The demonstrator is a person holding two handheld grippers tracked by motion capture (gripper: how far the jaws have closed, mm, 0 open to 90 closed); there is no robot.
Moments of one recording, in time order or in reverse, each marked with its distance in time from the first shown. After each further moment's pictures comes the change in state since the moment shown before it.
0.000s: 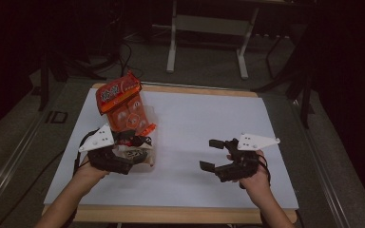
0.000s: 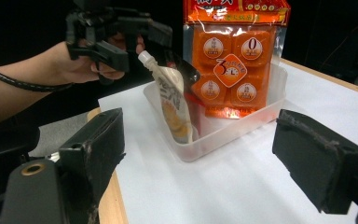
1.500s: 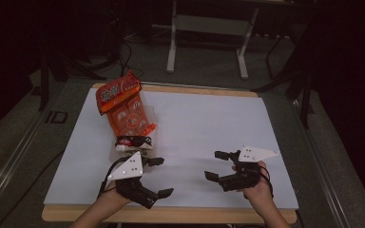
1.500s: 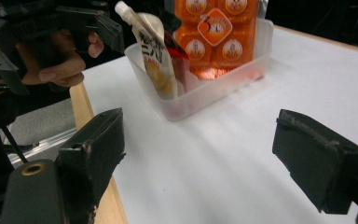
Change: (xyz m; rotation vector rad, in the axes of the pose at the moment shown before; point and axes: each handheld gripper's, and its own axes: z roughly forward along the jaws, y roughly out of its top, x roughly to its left) left arm -0.073 -0.024 0.041 0.032 -0.225 0.013; right arm -0.005 -0.046 -0.006 0.069 -0.061 0.037
